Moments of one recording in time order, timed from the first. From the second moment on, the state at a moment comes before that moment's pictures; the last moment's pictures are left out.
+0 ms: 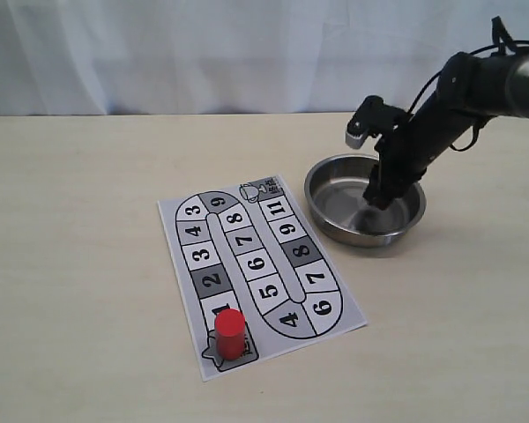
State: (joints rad) left arm 0.02 0.00 0.01 0.09 0.16 -0.05; right arm 0.11 2.19 -1.62 0.27 0.76 -1.05
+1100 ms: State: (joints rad) left arm 0.02 0.00 0.01 0.09 0.16 -0.05; right arm 0.11 1.81 -1.20 -0.74 0.93 0.54
